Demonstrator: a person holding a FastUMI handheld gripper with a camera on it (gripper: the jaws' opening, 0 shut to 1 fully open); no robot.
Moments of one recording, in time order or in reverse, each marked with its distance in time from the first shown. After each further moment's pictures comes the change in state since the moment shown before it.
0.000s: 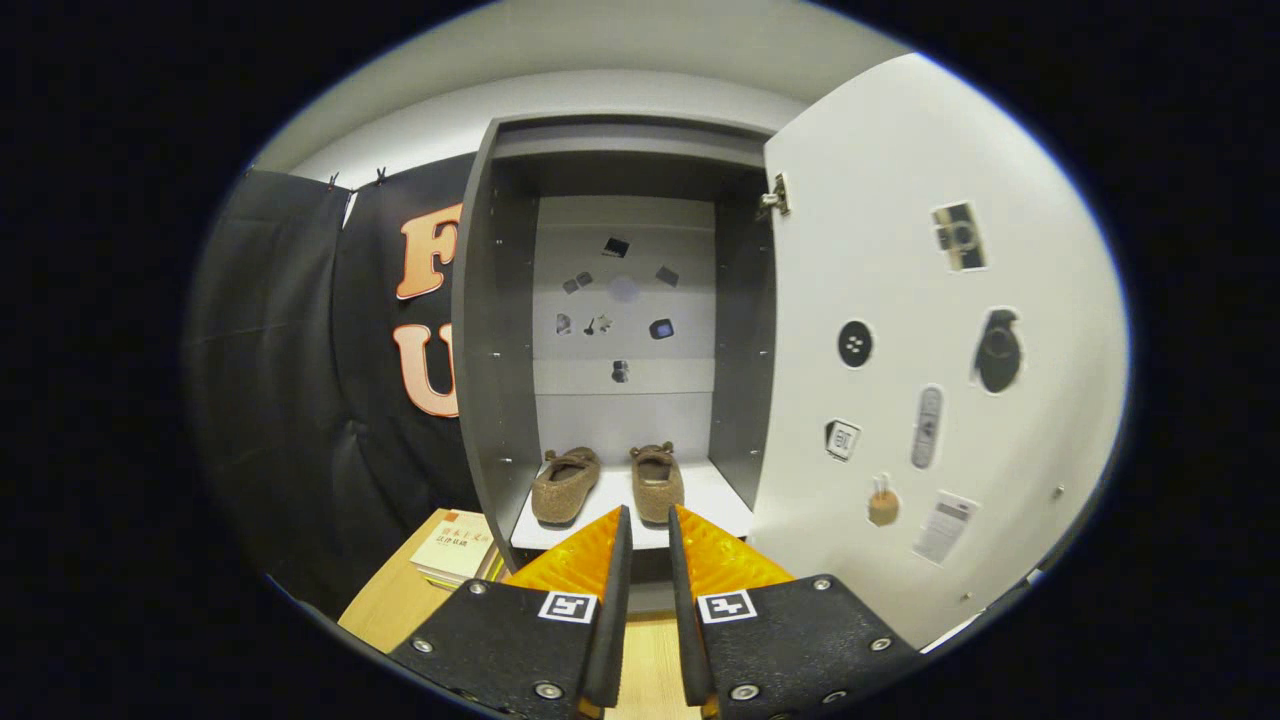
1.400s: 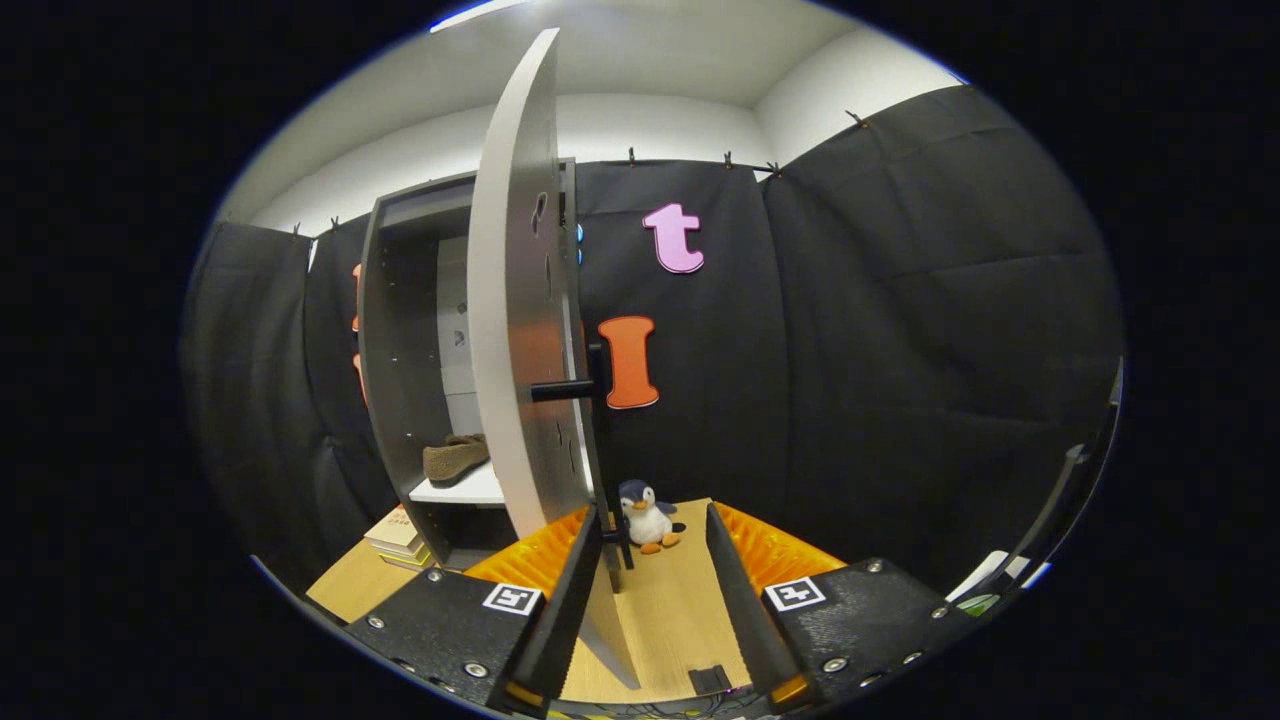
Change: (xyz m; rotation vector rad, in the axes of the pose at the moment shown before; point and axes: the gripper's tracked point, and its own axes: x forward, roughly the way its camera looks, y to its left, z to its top) arm -0.058 -0.241 -0.044 0.088 -0.034 -0.015
